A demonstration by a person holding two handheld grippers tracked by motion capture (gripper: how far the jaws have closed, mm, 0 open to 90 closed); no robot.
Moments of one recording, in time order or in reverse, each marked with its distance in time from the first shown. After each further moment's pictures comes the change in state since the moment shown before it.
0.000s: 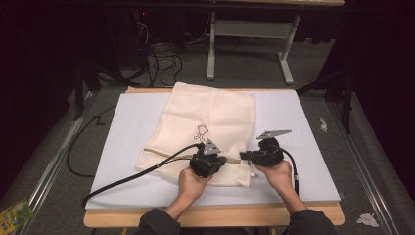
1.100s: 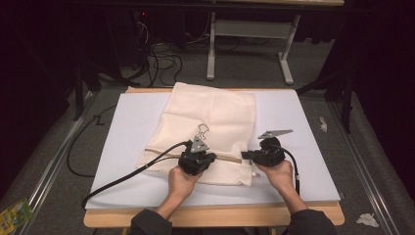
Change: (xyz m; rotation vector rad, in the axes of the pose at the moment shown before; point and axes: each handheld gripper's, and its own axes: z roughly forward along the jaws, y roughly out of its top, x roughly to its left) left arm 0.020 -0.008 -0.022 -0.020 0.046 -0.025; right arm -0.003 -0.001 -0.002 -0.006 -0.018 0.003
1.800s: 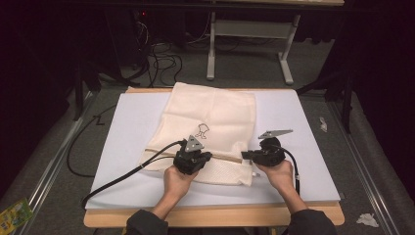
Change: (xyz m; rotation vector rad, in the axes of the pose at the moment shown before) left arm 0.008 -0.003 -0.009 -0.014 0.016 -0.012; right arm 0.000 0.000 0.000 0.005 -0.007 -0.002
